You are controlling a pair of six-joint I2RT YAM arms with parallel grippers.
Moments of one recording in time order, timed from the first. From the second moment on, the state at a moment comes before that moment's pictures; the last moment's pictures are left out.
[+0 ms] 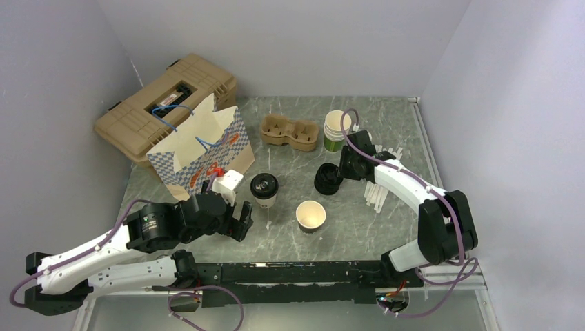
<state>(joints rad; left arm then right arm) -1.18 0.74 0.96 -0.96 -0.40 -0.51 0.36 1.45 0.92 -0.42 0.09 0.50</state>
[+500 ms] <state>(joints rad) -1.18 0.74 0.96 -0.96 -0.40 -0.51 0.35 1.46 0.91 -0.39 0.08 0.51</state>
